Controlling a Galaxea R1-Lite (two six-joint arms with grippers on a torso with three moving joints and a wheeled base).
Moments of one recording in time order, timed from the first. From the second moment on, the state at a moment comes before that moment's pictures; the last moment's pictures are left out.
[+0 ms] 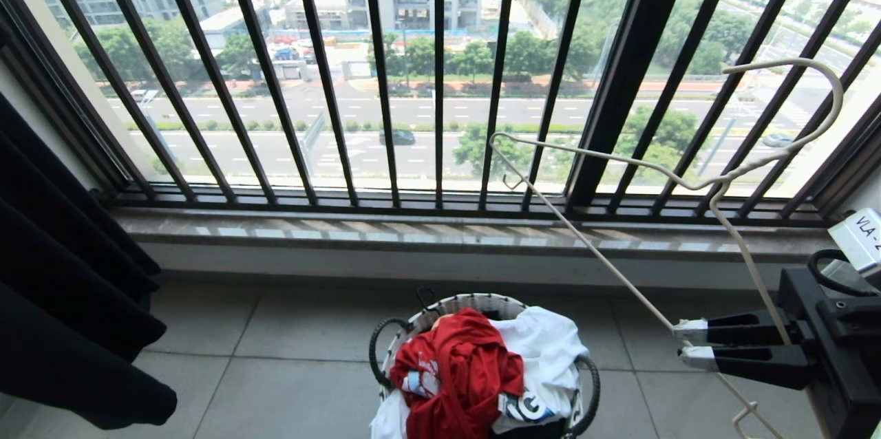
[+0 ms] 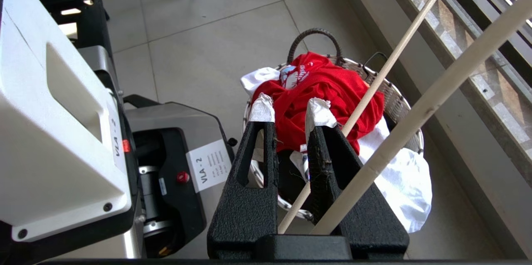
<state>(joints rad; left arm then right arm) 0.01 0.00 0.00 0.00 0.05 -0.08 0.10 1.21 -0.71 0.09 0.95 -0.65</state>
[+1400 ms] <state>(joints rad) 0.01 0.00 0.00 0.00 0.05 -0.09 0.10 1.19 -0.72 -0.01 0.93 -0.49</state>
